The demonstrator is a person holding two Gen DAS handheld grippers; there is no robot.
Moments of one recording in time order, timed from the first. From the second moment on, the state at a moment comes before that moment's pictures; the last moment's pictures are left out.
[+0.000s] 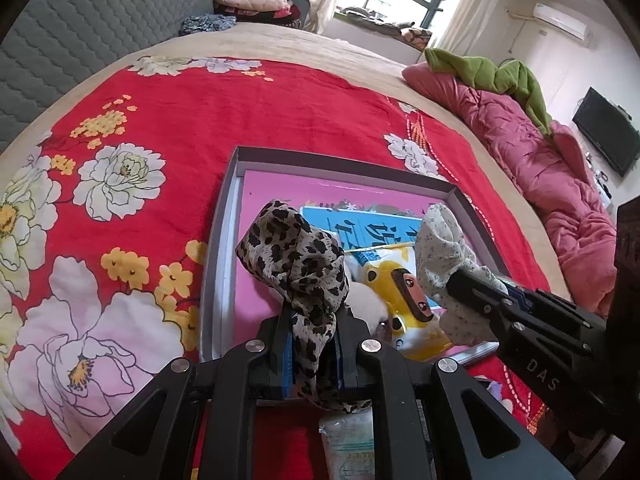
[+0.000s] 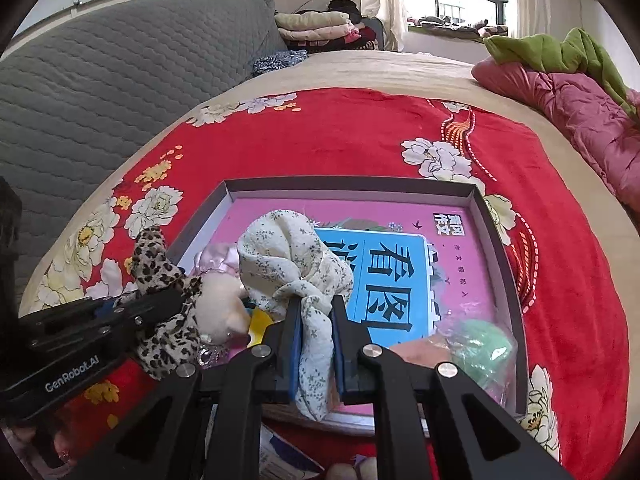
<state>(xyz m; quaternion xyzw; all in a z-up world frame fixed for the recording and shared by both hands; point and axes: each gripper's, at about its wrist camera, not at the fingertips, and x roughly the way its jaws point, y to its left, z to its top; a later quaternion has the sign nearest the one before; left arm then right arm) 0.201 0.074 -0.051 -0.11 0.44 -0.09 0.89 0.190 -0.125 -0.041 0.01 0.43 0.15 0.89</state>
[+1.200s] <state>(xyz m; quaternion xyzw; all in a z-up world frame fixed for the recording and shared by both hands) 0.202 0.073 -0.054 -0.12 0.45 -0.10 0.88 0.178 -0.131 -0.023 -0.01 0.40 0.13 0.91</state>
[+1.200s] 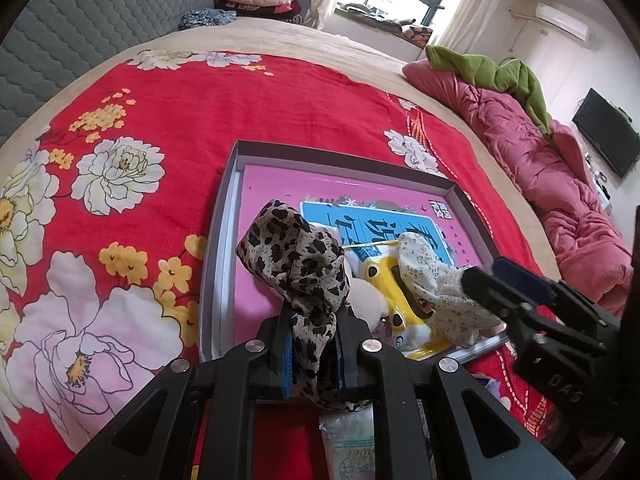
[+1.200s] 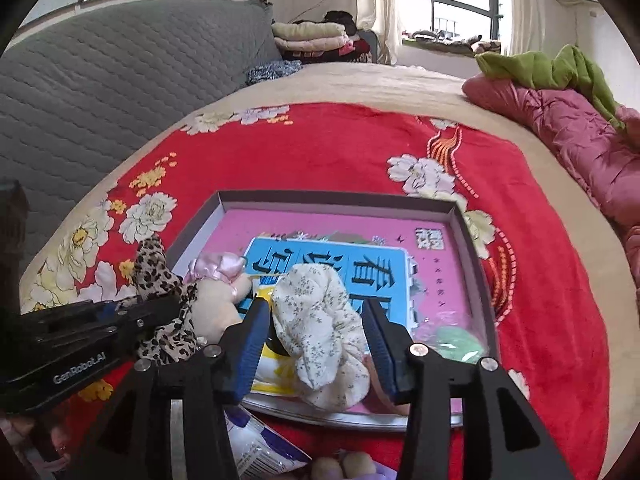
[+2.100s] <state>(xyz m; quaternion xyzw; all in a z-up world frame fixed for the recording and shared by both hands) 0.201 0.091 -0.048 -0.14 0.43 -0.08 0.89 0.165 -0.146 0.004 -0.01 0.37 0.11 0.92</state>
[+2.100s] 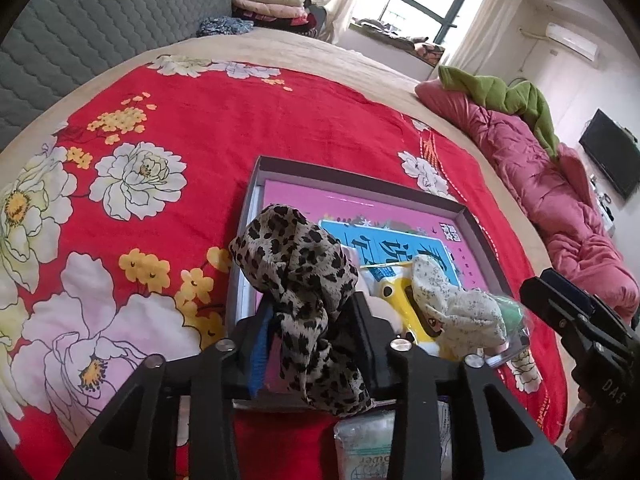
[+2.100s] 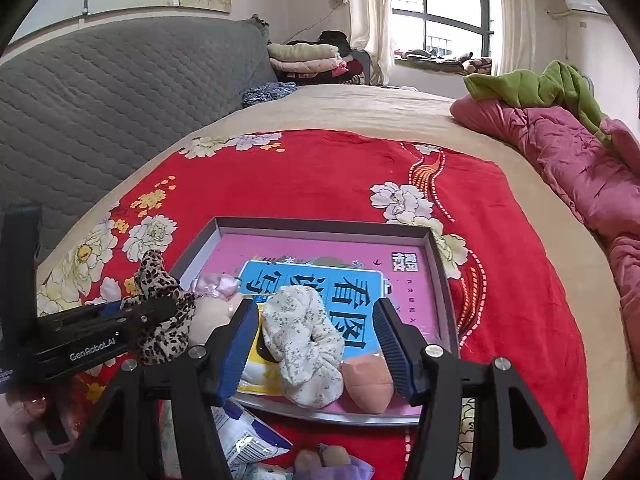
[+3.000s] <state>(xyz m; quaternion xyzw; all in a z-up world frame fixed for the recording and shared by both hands) 0.192 0.098 -0.021 -0.14 0.41 -0.06 0.90 0.161 -0.154 0.012 0.01 0.36 0.10 0.93</state>
